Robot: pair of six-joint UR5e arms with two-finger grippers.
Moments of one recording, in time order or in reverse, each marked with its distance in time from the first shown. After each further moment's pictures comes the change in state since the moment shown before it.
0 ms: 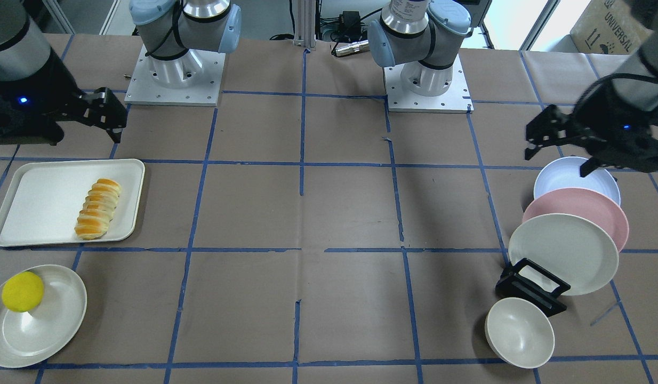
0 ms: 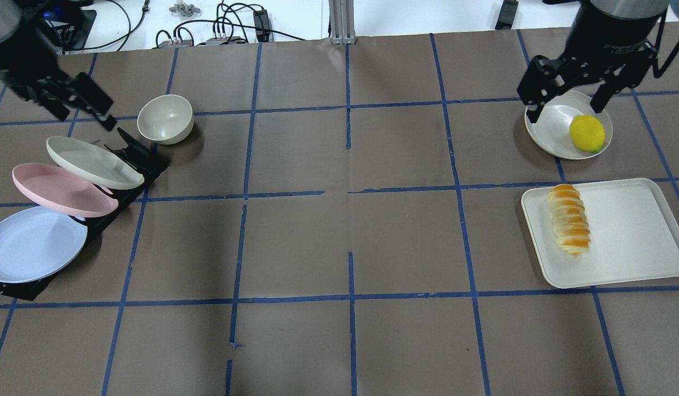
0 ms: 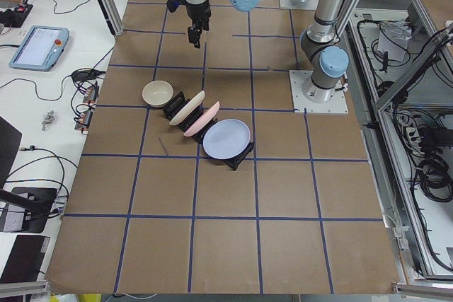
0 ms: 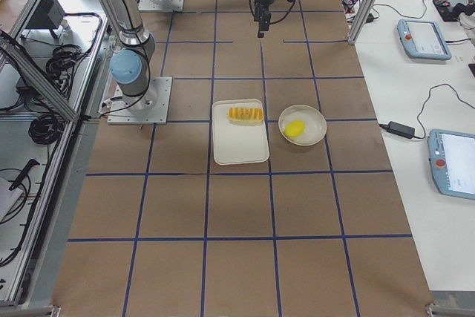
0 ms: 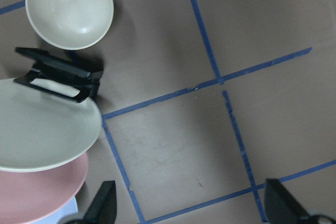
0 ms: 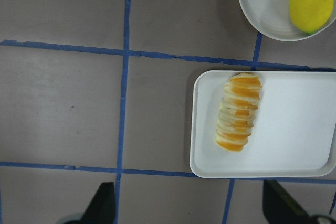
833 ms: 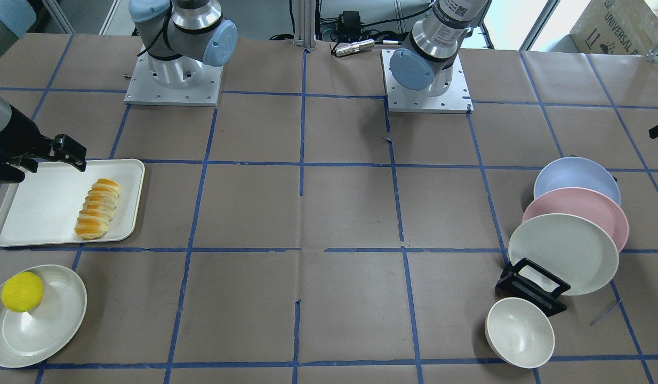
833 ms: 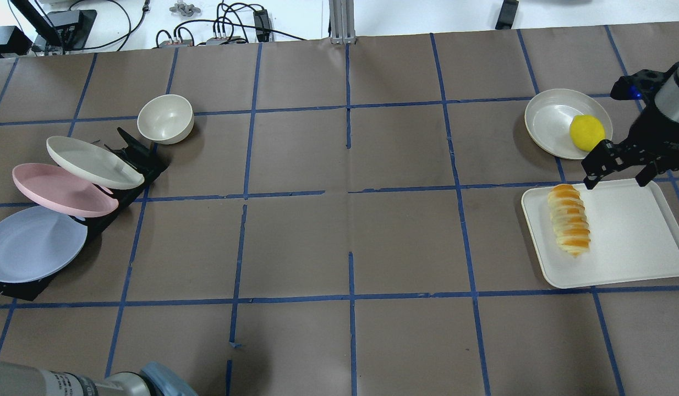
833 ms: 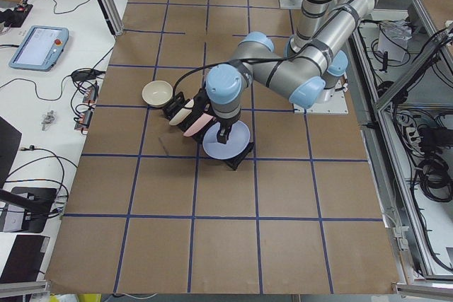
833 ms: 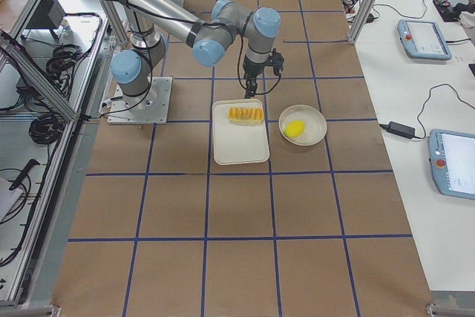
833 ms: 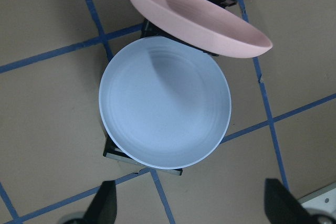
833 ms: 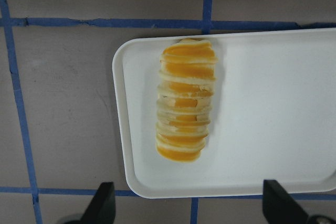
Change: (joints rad) left arm 0.549 -0.218 0.099 -0.040 -0.020 0.514; right arm -0.270 0.002 0.368 -0.332 0.017 -0.198
